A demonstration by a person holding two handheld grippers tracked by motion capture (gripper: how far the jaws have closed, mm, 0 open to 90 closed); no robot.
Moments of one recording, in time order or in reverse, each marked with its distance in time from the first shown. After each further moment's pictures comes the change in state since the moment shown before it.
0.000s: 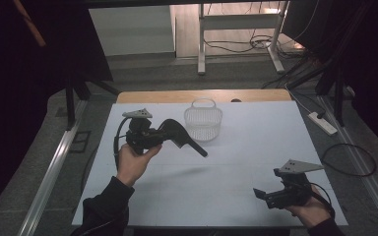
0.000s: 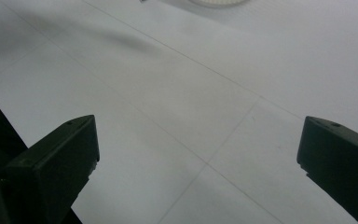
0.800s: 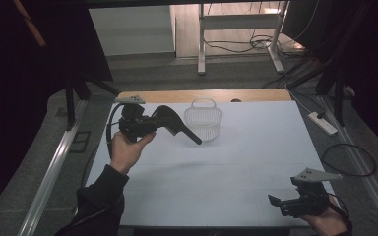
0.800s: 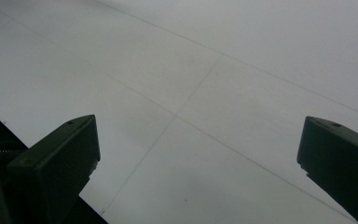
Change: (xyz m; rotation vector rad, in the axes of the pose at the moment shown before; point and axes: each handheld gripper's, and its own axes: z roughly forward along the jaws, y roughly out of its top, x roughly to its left) left arm 0.008 0.029 -0.018 -0.017 0.042 0.007; right arm -0.009 -0.025 -0.027 0.046 -0.096 0.059
